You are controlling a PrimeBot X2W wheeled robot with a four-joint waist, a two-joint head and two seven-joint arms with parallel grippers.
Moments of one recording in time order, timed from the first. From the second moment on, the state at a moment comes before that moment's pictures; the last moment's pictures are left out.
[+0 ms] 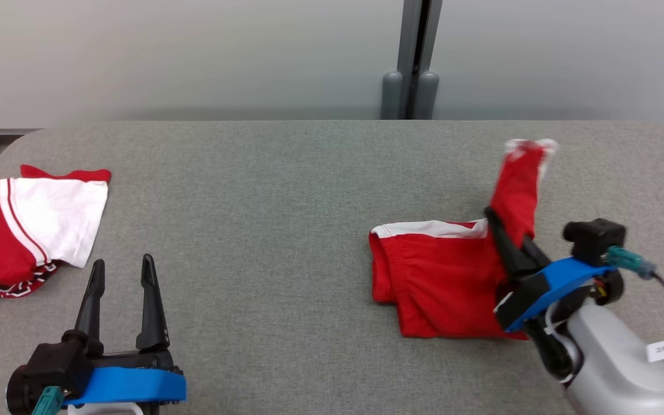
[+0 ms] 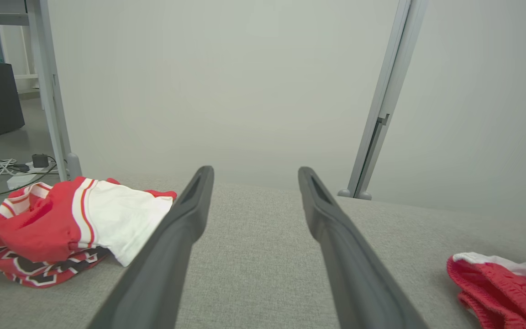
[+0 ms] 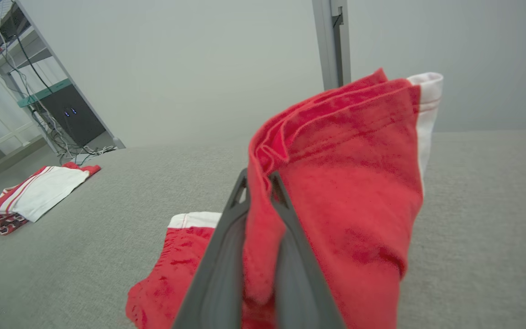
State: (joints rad) left arm -0.02 0.05 0.05 0.12 -0.18 -0.12 -0.26; right arm -0.51 -0.30 0.48 0.65 0.73 0.13 -0.26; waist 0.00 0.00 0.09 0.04
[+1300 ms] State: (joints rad) left arm 0.02 0.05 0.01 0.15 -0.20 -0.12 -0.26; right arm -0.14 -0.18 0.31 0.30 0.48 0.13 -0.26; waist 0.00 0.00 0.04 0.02
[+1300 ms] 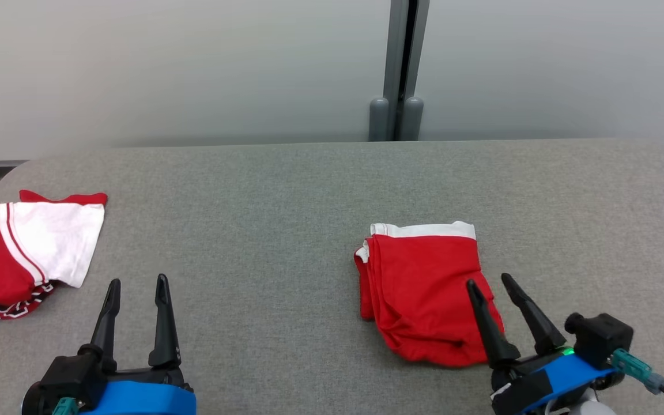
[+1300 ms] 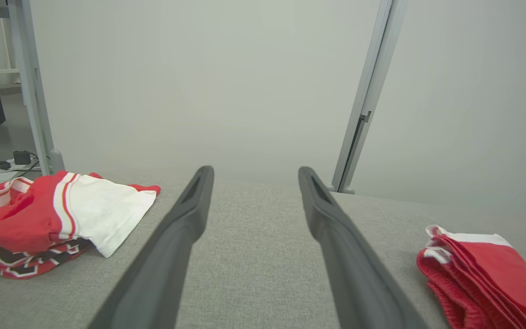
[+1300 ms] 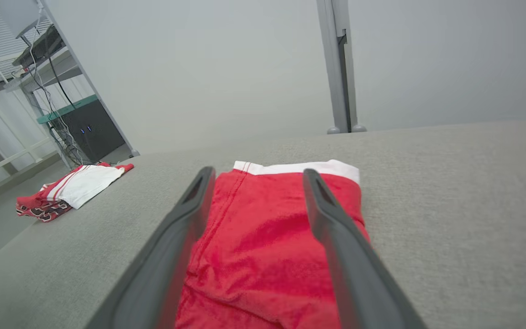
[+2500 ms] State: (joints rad) left arm 0.10 0.06 0.02 0.19 -0.13 -0.06 -0.26; right arm 0.09 -0.06 -0.03 0.08 0.21 0.13 -0.16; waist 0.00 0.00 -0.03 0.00
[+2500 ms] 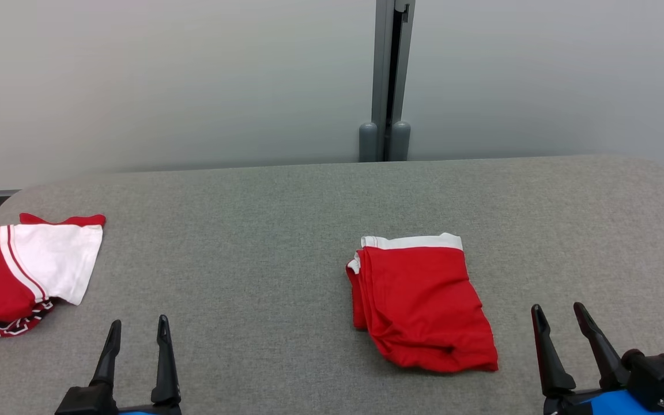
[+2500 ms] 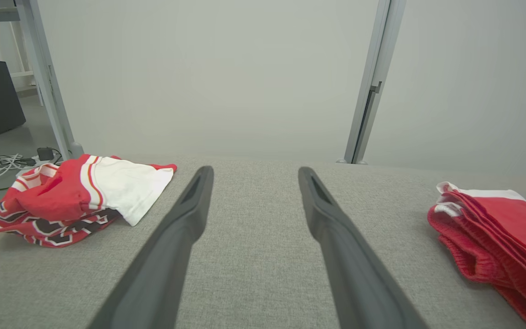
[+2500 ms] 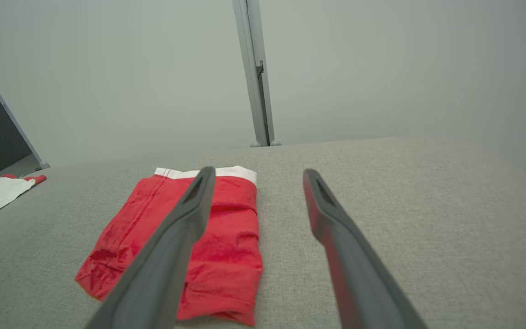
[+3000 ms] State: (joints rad) left arm 0.07 0.06 0.00 0.19 -0.14 -0.06 -0.26; right arm 0.00 -0.07 0.00 0.08 0.17 0.13 -0.14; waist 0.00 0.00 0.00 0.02
